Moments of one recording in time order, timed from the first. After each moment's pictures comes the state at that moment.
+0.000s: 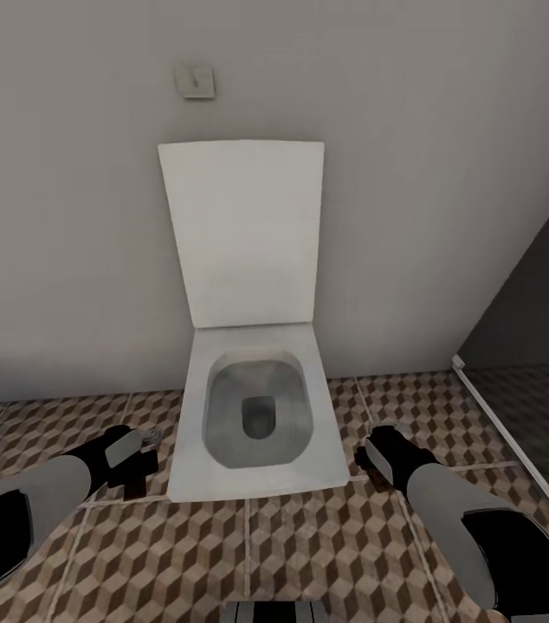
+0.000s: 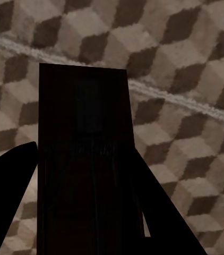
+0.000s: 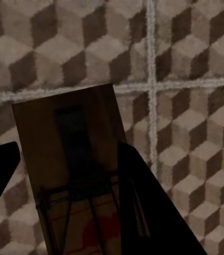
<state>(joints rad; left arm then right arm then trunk) -1.03 0.20 -1.30 -0.19 1.72 0.53 0.37 -0.96 0.02 0.08 -0.20 0.00 0.55 -0.21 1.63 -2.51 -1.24</state>
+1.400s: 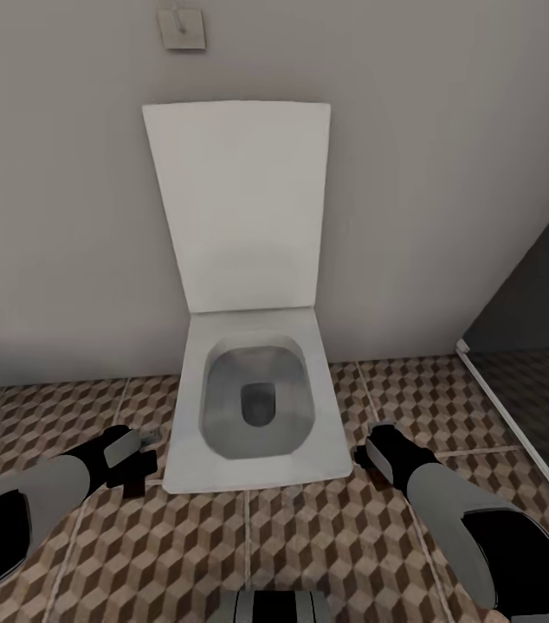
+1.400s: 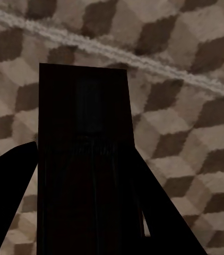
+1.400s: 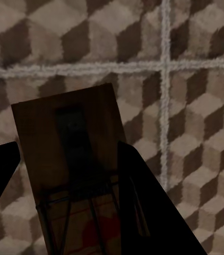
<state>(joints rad) -1.03 0.21 -1.30 -0.18 1.72 0.53 0.37 -0.96 0.02 0.08 -0.20 0.00 0.55 -0.21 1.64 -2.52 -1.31</state>
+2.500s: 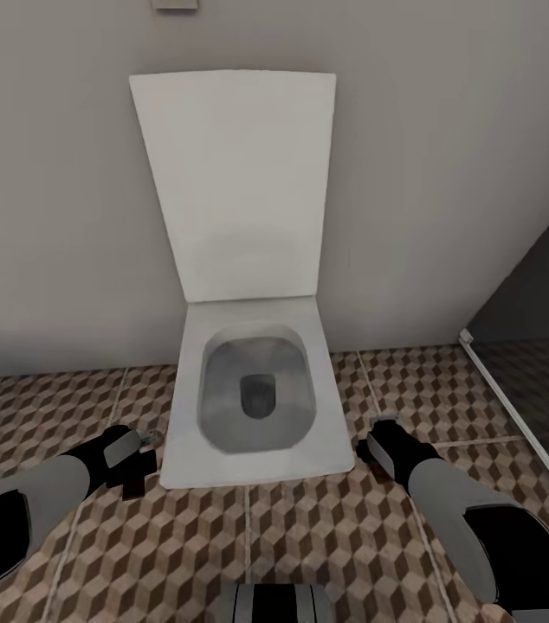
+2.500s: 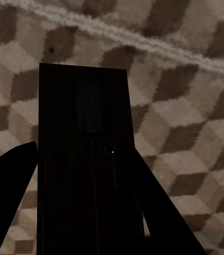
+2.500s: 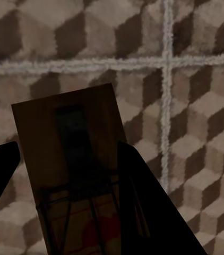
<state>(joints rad) -1.03 0.21 -1.30 -0.18 1.72 0.53 0.37 -0.98 0.02 0.08 -0.21 0.00 0.54 -0.22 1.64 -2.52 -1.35</state>
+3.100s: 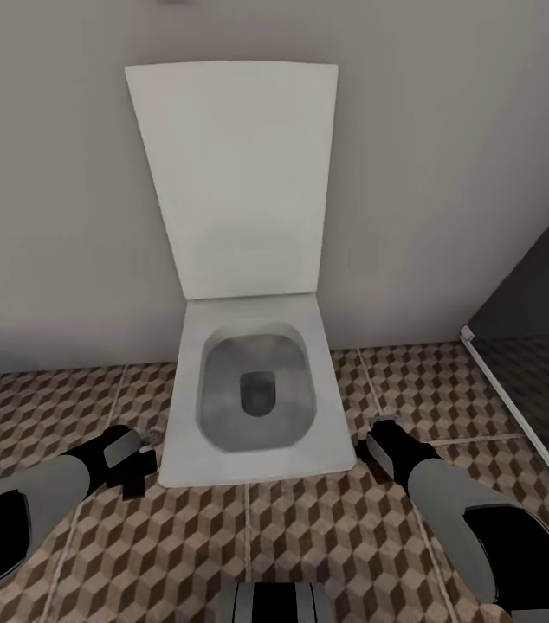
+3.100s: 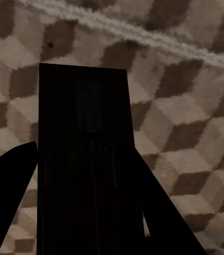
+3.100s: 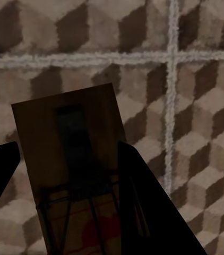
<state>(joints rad) -1.03 0.21 -1.30 -0.18 1.72 0.53 0.37 -0.98 0.02 0.08 -0.21 0.00 0.54 -0.22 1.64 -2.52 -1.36</state>
